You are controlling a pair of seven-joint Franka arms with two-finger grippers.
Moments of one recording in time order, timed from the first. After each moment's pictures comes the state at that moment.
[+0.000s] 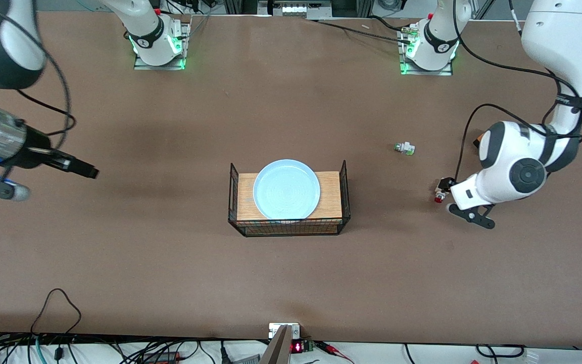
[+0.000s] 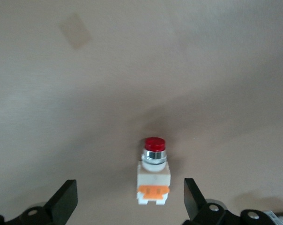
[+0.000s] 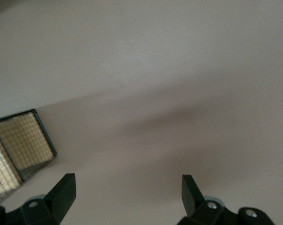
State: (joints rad) left arm 0.12 0.48 -0.17 -1.95 0.17 2.27 0.28; right arm 0.16 0.24 -0.18 -1.45 0.13 1.62 0.27
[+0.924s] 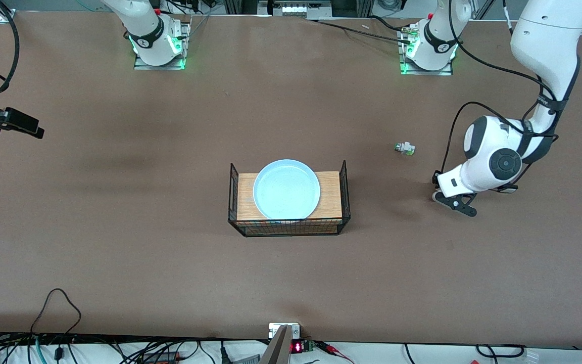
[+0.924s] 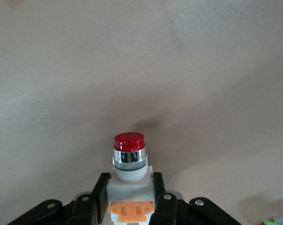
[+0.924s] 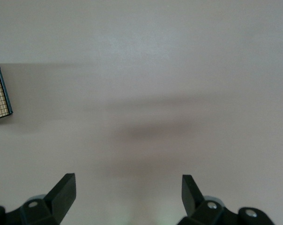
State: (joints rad) left arm 0.12 0.47 -0.18 -2.02 0.17 2.31 0.29; right arm 0.08 0.10 -0.15 -1.51 0.01 1.53 0.02
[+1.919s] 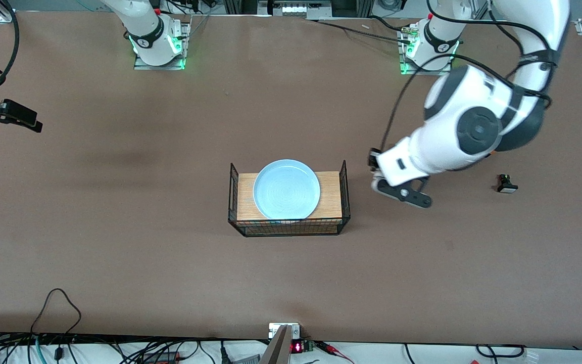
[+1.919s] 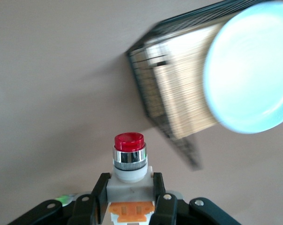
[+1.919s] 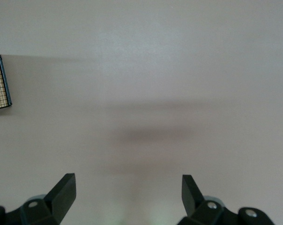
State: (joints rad) left arm -0.11 0.45 -0.42 -1.43 -0.06 1.78 -0.26; right arm 0.08 0.07 -0.15 -1.54 0.00 1.54 -0.04
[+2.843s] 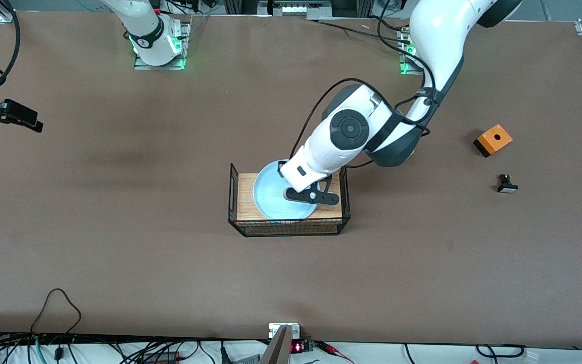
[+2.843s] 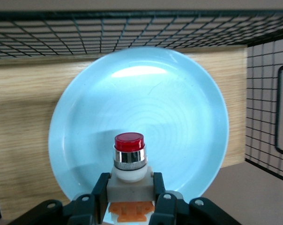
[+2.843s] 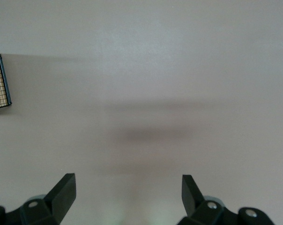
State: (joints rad) left arm -0.39 0.75 -0.37 -1.20 -0.01 2.01 -0.59; right arm 0.08 0.07 -0.15 -1.54 0.00 1.54 -0.04
